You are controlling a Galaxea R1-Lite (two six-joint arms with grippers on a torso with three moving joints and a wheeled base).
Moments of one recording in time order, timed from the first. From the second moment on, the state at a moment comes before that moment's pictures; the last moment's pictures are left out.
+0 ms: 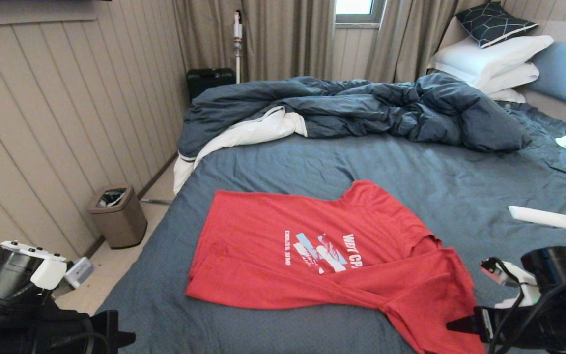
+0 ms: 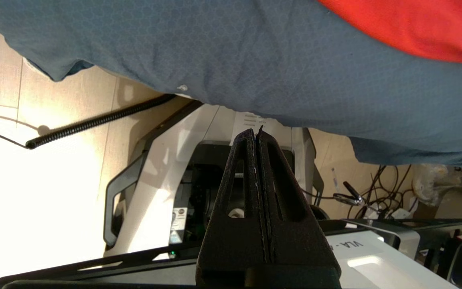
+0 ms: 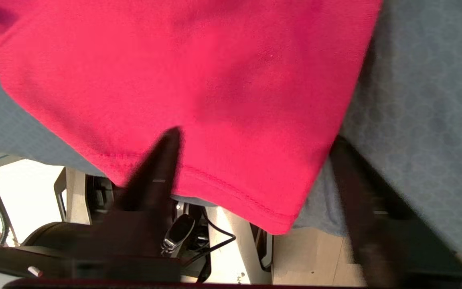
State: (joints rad) left arm -0.33 1.35 -0.43 0.05 -0.15 -0.58; right arm -0.20 1.72 -0.42 -0.21 0.32 -0.02
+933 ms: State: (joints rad) left arm -0.33 1.37 -0.44 0.05 -0.16 -0.58; right arm -0.18 1.59 -0.60 -0.20 0.39 0.09
